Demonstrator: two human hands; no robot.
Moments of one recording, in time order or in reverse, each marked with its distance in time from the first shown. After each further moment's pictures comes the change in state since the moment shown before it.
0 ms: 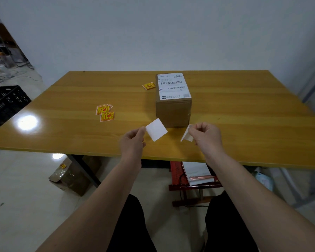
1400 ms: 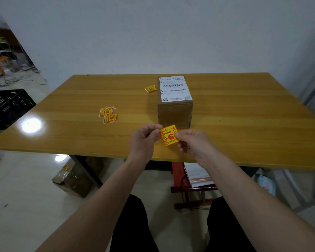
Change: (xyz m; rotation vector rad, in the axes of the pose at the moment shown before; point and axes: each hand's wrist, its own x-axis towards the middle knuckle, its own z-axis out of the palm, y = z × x) left_hand -0.012 0.004 0.004 0.125 -0.388 0.346; right_hand -0.010 -0.005 0.018 0.110 -0.290 0.229
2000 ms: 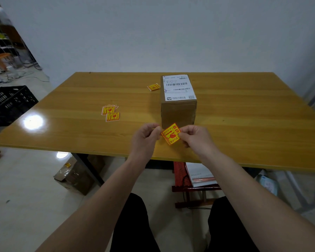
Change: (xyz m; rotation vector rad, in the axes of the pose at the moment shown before) left_hand 0.000 -0.003 -0.008 0.093 0.045 -0.034; right_hand 0.009 0.000 0.005 -0.246 0.069 -0.206
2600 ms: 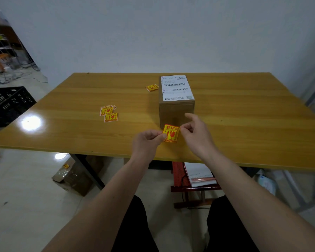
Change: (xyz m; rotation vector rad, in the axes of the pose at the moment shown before) left_hand -0.005 0.001 0.009 0.063 -0.007 -0.139; right_hand -0.005 -0.010 -0.004 -0.291 0.105 -0.217
